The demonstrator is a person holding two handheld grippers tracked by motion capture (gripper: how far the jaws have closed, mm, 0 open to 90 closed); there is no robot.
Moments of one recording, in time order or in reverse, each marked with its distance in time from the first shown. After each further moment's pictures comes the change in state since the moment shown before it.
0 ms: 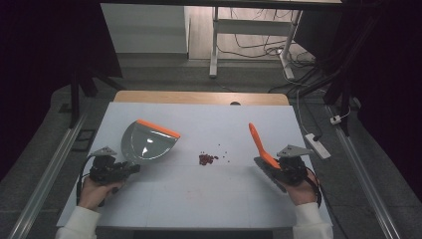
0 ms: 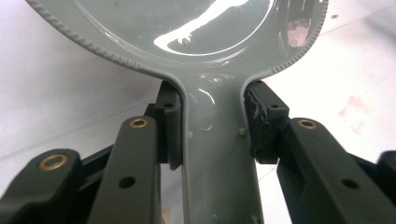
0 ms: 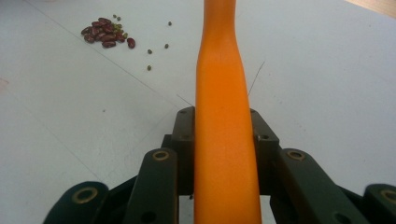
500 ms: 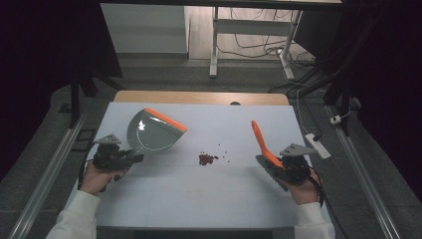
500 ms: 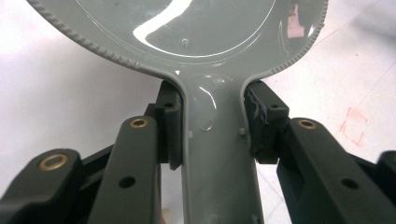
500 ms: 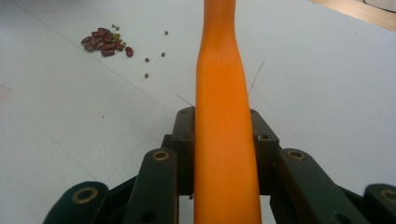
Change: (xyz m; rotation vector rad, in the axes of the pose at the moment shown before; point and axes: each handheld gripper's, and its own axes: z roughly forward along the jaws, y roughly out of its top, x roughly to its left) left arm 0.007 0.036 0.009 -0.003 -0.036 0.118; right arm -0.003 0.003 -0.008 -0.023 -0.014 0.013
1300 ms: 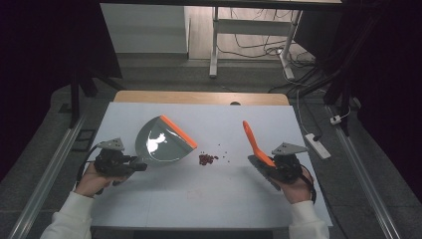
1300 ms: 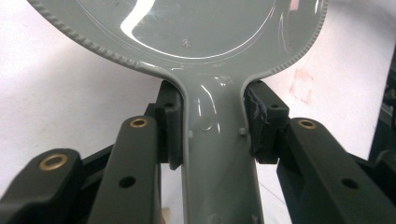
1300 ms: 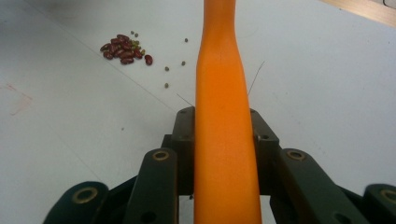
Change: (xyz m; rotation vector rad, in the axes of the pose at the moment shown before) left arm -0.017 -0.003 -0.006 0.104 -0.150 0.164; right arm 0.013 0.010 0.014 -0.003 0.050 -0.013
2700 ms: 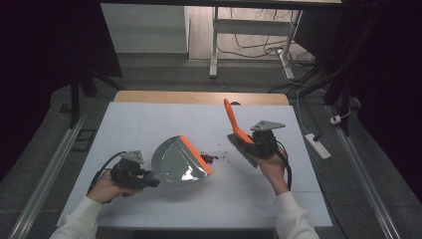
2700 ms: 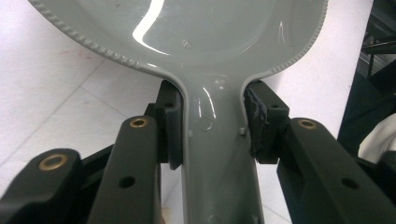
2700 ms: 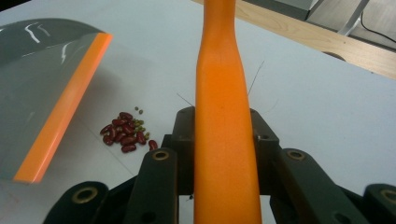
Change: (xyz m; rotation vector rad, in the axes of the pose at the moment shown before) left arm -0.034 0.004 0.035 0.169 -0.099 0.065; right arm -0.001 0.061 0.061 -0.085 0.053 0.021
